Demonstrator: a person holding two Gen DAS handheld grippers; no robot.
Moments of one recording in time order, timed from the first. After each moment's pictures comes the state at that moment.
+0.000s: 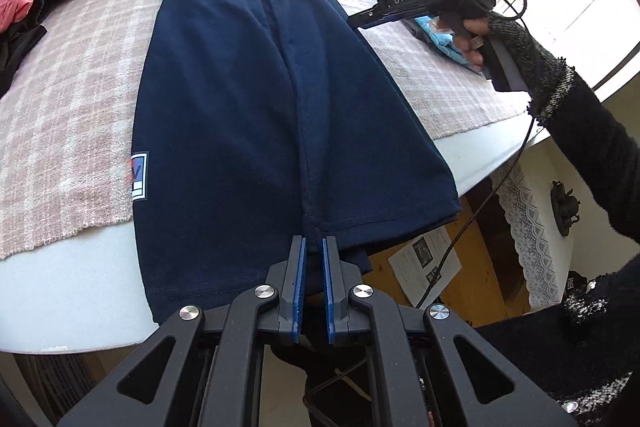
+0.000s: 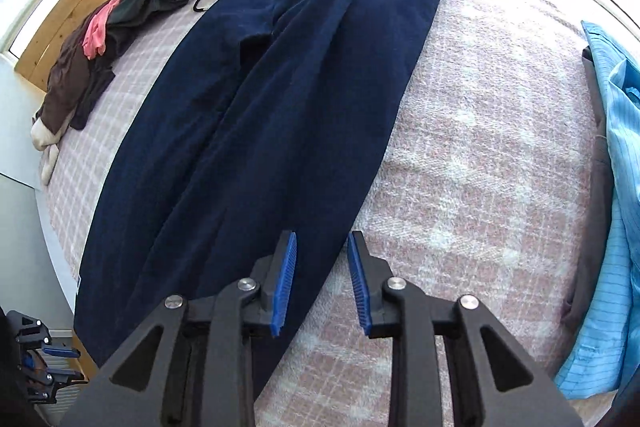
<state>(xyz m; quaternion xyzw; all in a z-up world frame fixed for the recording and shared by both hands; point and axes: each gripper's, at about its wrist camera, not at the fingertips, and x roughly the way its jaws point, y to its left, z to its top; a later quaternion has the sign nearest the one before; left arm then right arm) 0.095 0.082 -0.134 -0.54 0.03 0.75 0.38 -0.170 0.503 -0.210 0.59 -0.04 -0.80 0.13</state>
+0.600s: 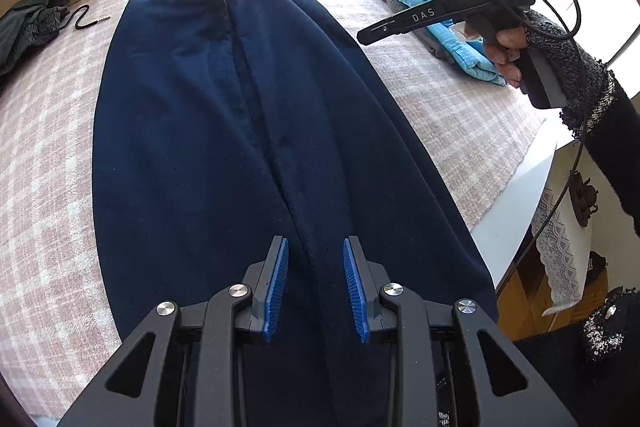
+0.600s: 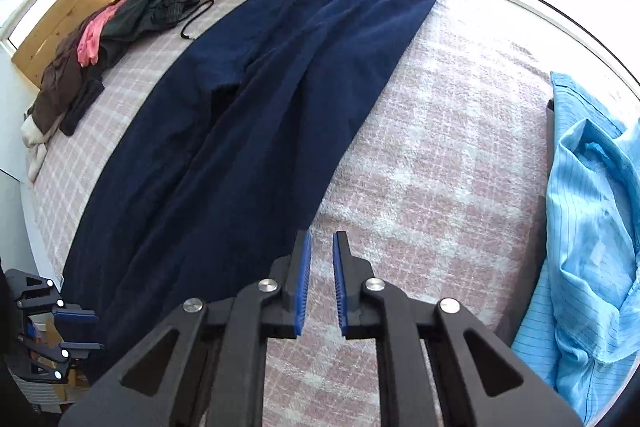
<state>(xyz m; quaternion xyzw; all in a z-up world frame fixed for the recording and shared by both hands) 0.014 0.165 -0.152 -0.54 0.10 0.74 0.39 -0.174 0.526 -0.172 0.54 -0.01 -0.83 0.13</state>
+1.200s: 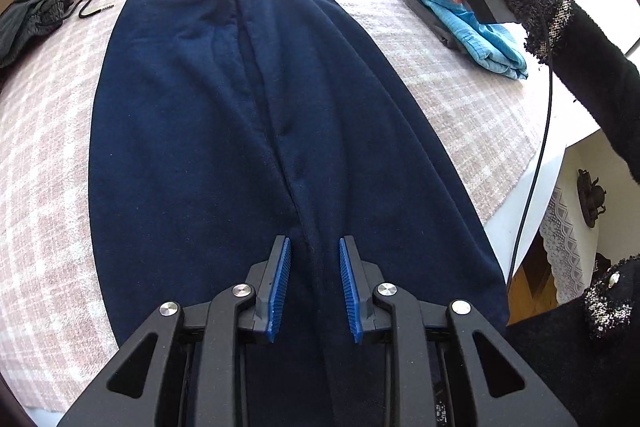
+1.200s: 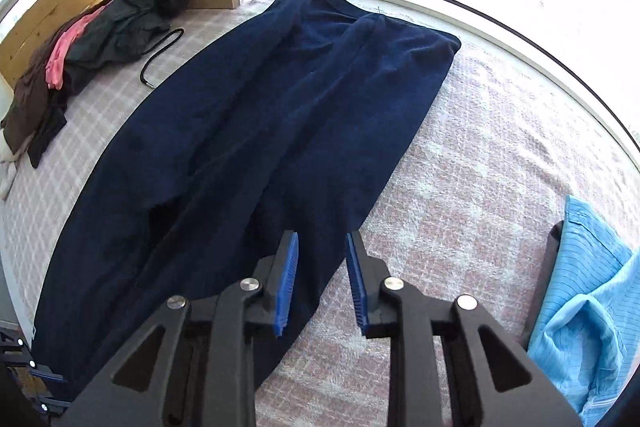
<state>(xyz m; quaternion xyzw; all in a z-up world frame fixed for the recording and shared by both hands) 0.011 0.168 -0.155 -0.56 0.09 0.74 0.38 -0.297 0.513 -0.199 0.54 0.05 -0.83 0.11</state>
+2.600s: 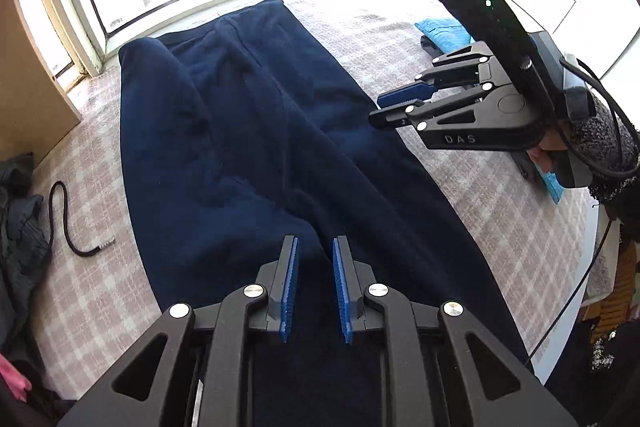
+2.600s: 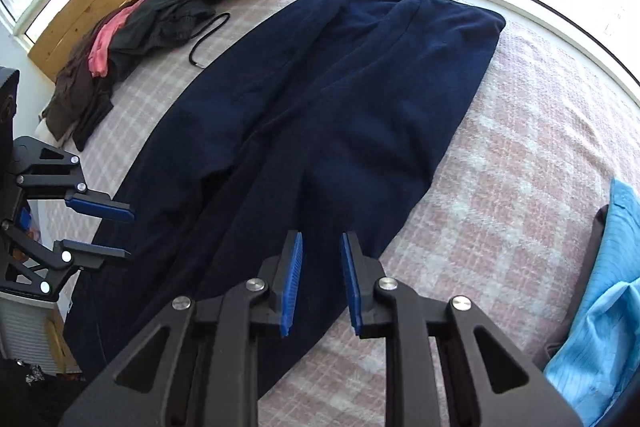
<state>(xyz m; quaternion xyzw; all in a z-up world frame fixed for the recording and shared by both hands) -0.189 0.252 -0.117 -0.53 0.18 0.72 0.41 -0.302 0.429 -0.223 0.57 0.01 -0.80 0.20</state>
